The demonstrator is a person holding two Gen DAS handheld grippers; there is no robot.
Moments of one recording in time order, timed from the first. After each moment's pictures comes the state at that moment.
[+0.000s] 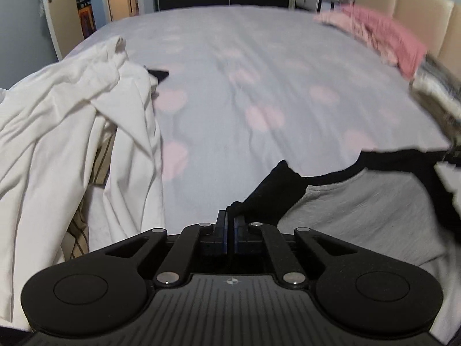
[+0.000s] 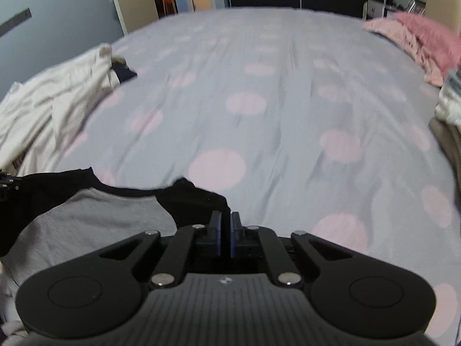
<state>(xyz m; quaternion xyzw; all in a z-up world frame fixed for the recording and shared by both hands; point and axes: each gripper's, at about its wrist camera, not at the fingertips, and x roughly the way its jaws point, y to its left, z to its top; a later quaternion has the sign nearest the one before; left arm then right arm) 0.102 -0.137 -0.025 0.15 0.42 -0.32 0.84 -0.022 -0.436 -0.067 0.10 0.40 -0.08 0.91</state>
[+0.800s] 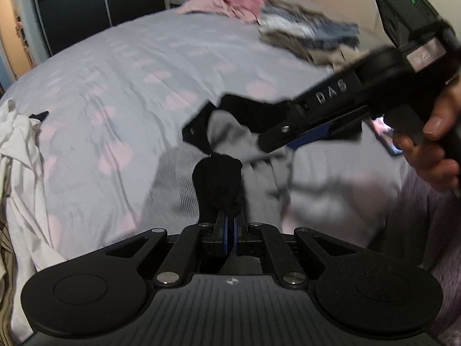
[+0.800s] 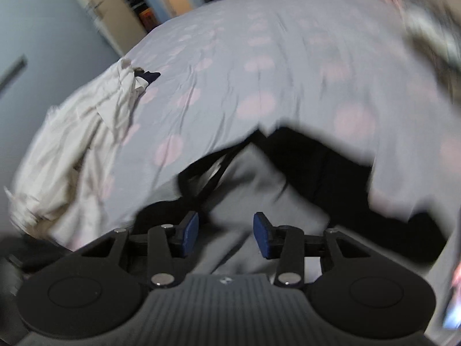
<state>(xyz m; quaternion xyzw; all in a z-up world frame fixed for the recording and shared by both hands) -0.104 -0.174 -0.024 0.26 0.37 -0.49 0.75 -0.147 -0.362 -0.063 0.32 0.40 -0.08 0.86</state>
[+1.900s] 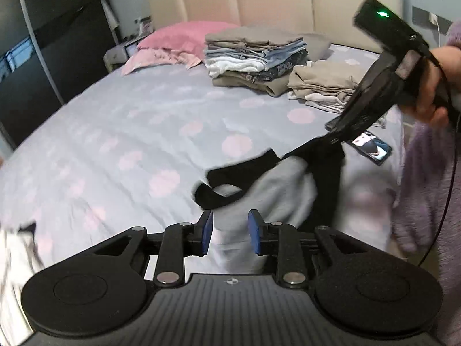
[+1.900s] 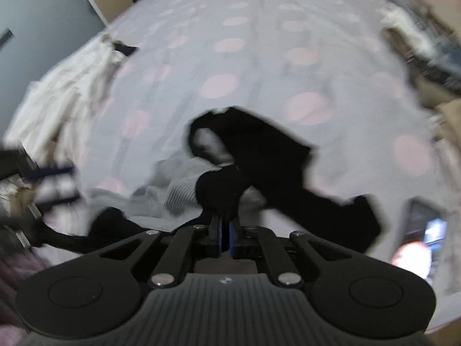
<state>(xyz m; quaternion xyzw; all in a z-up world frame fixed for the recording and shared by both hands) -0.068 -0.213 0.029 0.34 0.23 -0.59 0.69 -0.167 -0.419 -0.028 0.18 0.48 -0.11 0.85</state>
